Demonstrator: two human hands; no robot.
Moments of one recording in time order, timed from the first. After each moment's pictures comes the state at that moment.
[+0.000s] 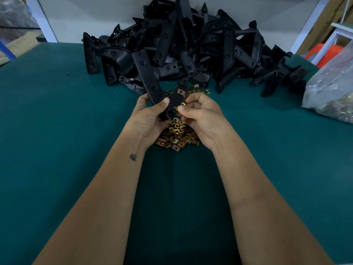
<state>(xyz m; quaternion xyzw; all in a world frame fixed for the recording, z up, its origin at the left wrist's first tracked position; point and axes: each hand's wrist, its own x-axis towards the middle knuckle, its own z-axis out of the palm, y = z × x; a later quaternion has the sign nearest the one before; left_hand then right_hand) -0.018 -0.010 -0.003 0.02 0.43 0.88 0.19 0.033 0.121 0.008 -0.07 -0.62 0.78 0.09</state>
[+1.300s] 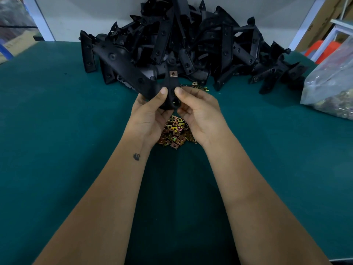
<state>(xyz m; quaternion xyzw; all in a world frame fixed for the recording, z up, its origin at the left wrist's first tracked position) -0.014 -0.001 -0.004 0.07 0.35 0.92 0.16 0.029 0.108 0.015 -0.12 -0.53 0.83 0.12</state>
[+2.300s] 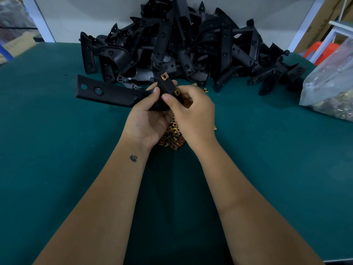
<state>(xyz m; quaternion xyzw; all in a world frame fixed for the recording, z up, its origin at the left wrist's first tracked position) -0.010 -0.007 -0.002 0.07 0.37 0.90 0.21 0.029 0.090 0.004 -0.08 -0.79 0.50 0.35</state>
